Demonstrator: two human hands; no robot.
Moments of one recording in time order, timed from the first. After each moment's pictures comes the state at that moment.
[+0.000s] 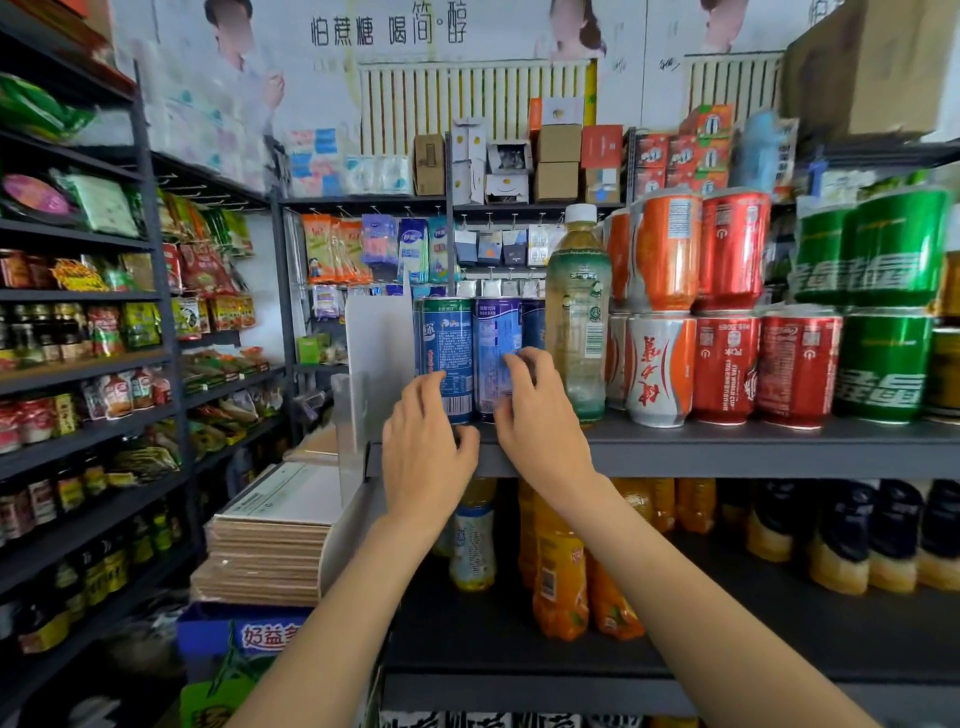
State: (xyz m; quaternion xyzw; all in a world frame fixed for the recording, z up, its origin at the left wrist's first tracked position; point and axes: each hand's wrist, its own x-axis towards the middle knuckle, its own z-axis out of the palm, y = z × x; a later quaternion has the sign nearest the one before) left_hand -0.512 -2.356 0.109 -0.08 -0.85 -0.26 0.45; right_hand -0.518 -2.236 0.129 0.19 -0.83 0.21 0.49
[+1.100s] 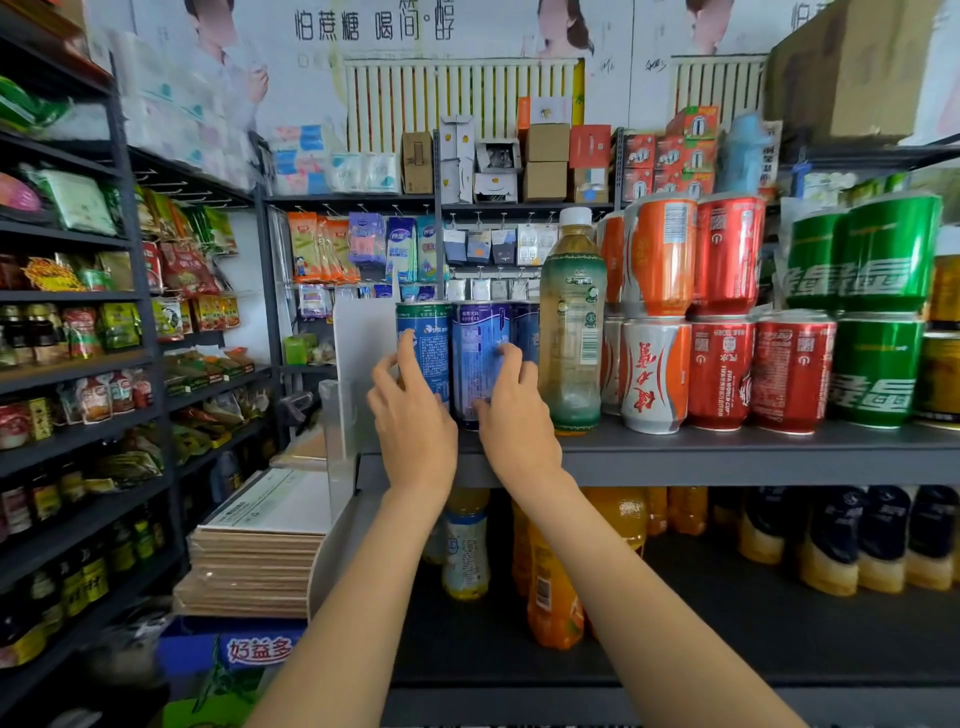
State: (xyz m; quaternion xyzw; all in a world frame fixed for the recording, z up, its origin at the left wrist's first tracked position) left_hand -0.525 -2.346 0.139 -0.03 -0.81 -0.36 0.46; right_hand -0.527 -2.260 0.142 0.07 -0.88 0.26 0.40
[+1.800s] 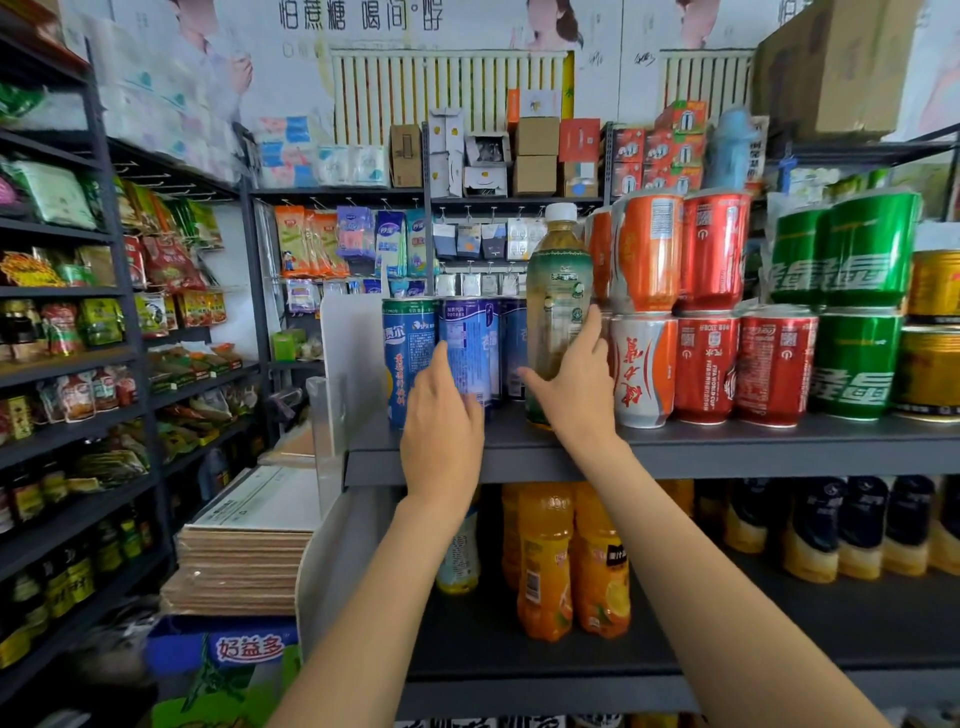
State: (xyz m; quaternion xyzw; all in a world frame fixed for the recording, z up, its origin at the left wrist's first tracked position) left_hand -0.518 -2.324 0.130 -0.10 -0.81 -0.35 0.45; right_hand -0.522 -2.202 0.167 0.01 -0.83 0.37 0.41
